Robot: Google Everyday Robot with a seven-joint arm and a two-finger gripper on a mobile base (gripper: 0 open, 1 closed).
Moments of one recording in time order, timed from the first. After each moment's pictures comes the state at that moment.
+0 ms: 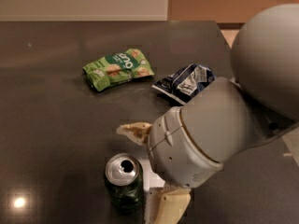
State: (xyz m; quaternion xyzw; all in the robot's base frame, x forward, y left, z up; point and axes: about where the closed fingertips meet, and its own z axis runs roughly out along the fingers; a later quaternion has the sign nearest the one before) arm 0.277 0.029 0.908 -0.75 0.56 0.24 0.25
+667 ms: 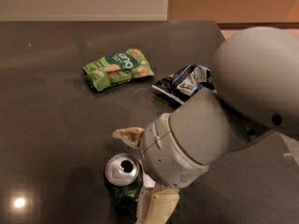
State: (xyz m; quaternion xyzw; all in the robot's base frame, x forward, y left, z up) arm 0.284 0.041 0.887 -0.75 0.56 0.25 0.25
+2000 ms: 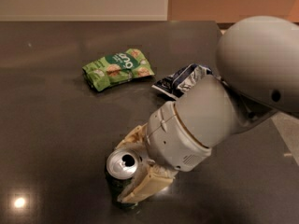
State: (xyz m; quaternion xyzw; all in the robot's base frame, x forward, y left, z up) arm 0.300 0.037 0.894 -0.73 0.57 0.28 0.24
